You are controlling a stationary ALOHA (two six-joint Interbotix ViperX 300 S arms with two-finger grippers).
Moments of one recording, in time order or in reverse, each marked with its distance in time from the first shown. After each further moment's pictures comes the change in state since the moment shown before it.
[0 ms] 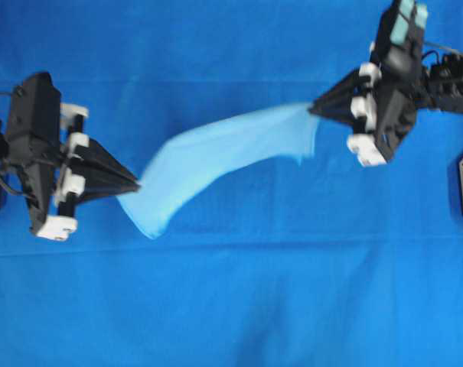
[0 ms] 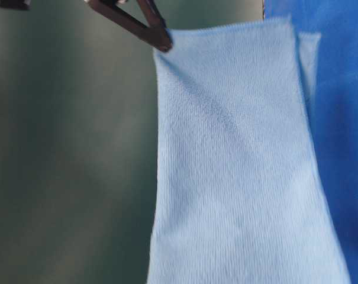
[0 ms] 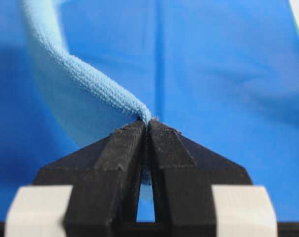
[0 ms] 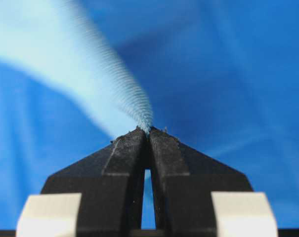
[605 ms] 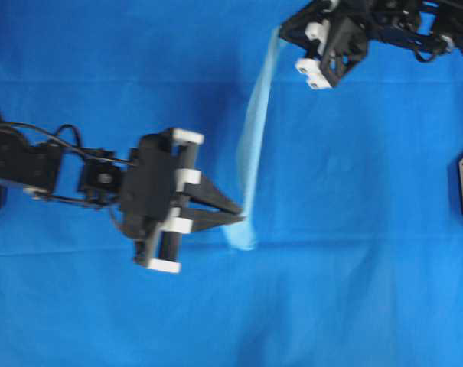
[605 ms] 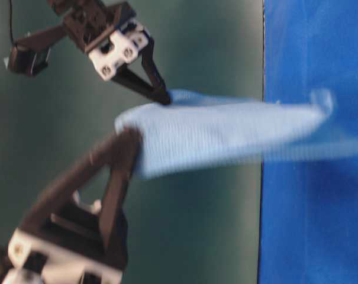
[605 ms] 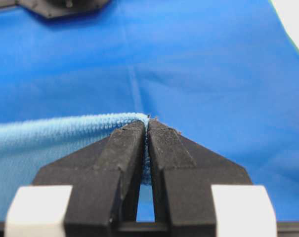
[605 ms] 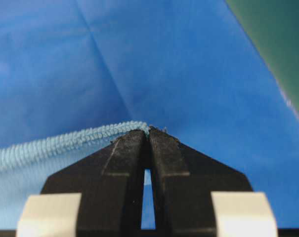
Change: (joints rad) left arm -0.054 0.426 -0.377 0.000 -0.123 0.327; right arm -0.169 0.273 -0.235 -0.160 -0.046 -0.003
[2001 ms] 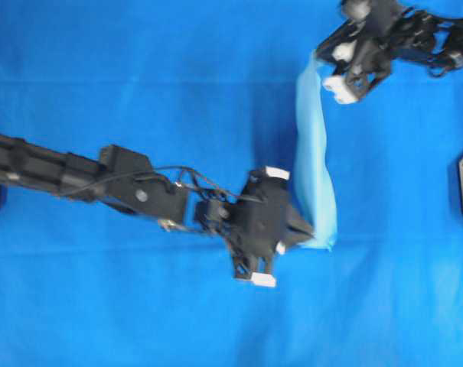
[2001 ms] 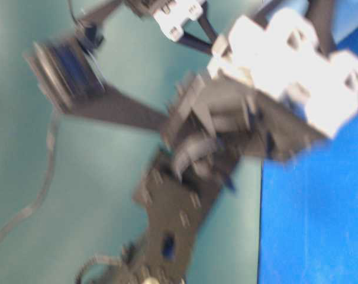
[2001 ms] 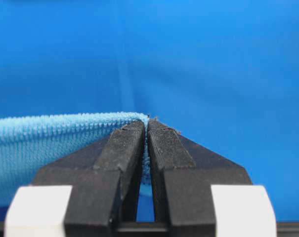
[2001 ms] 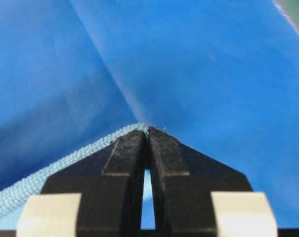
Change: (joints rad) left arm 0.006 0.471 -0.206 -0.005 -0.175 -0.106; right arm -0.074 0.018 0.201 -0.025 -0.048 0.003
